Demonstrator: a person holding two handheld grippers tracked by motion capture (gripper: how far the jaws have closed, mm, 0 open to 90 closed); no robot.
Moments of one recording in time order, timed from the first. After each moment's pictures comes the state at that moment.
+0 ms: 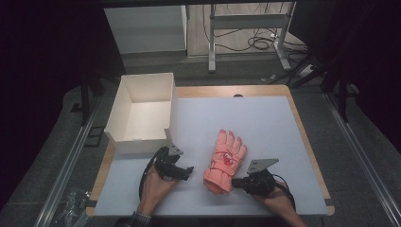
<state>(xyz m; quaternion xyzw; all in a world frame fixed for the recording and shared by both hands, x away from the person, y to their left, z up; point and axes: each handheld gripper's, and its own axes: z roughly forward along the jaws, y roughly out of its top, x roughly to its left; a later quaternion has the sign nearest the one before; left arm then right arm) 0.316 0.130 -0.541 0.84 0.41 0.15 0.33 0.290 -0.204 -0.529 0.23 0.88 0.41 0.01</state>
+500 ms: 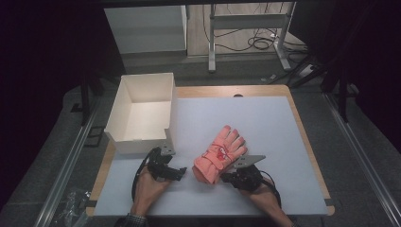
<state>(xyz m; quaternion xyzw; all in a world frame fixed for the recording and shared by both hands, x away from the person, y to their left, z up) 0.314 0.148 -0.545 0.84 0.43 0.14 0.32 0.301 -0.168 -0.532 0.25 0.87 0.42 0.04</state>
